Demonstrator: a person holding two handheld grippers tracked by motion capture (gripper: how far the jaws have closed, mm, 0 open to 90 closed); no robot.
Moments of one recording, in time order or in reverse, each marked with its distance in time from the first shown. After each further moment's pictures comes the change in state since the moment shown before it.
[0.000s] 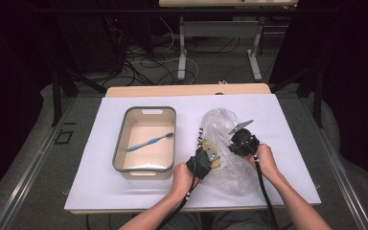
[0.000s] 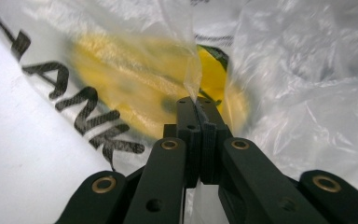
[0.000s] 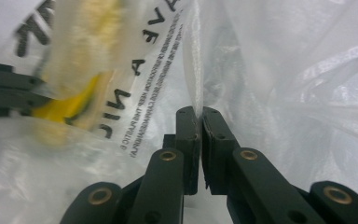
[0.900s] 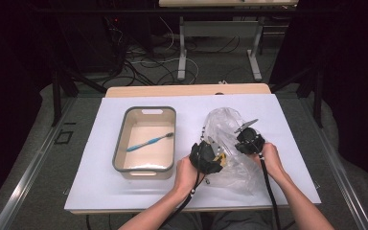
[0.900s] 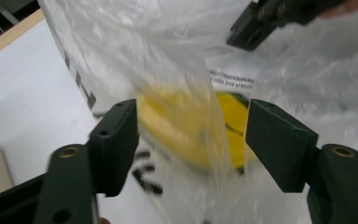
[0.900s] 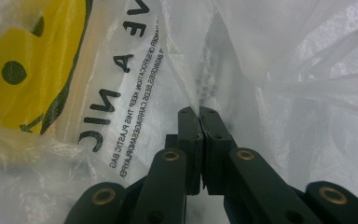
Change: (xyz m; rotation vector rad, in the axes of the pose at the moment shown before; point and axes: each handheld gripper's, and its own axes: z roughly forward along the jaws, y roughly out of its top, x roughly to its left) left arm -0.007 0.038 -0.026 -0.068 0.091 0.004; right arm -0.018 -0.009 0.004 0.037 -0.039 0.015
